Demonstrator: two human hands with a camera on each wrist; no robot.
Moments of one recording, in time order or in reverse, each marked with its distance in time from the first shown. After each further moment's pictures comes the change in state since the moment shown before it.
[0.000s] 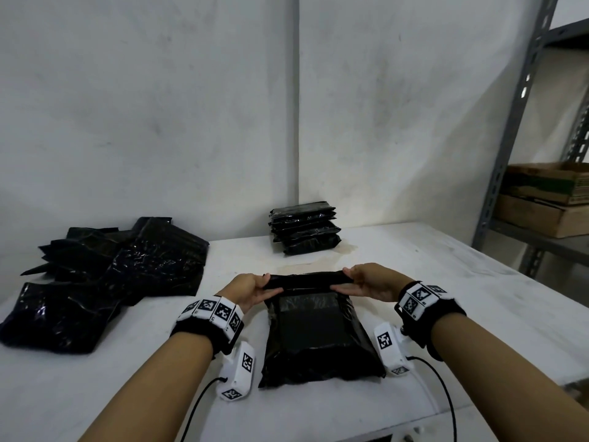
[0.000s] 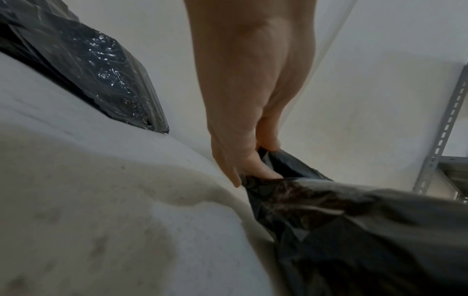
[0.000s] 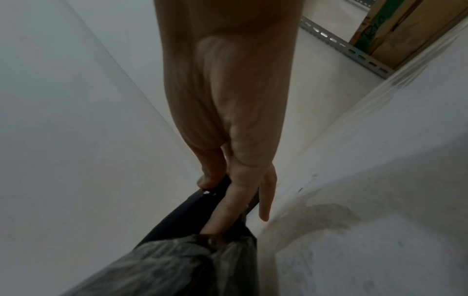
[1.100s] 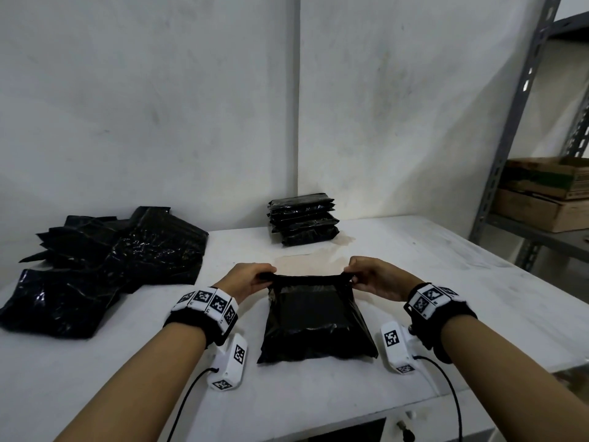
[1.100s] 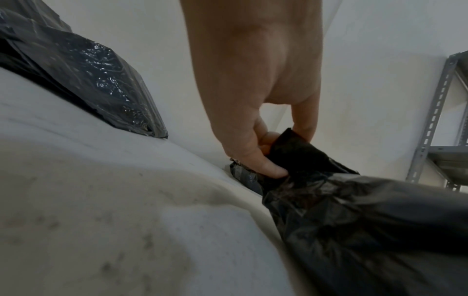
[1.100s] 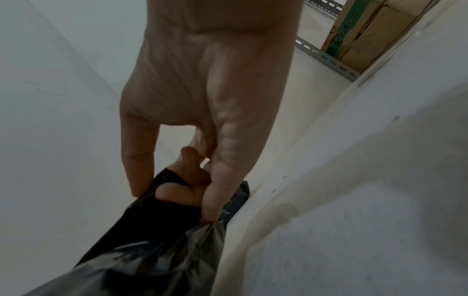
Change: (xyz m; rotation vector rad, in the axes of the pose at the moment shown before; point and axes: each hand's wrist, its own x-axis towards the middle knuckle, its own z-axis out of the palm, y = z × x) left_hand -0.005 -0.004 0.001 0.140 0.057 0.110; right_hand -0.010 0.009 -0.023 -0.120 -0.183 -0.144
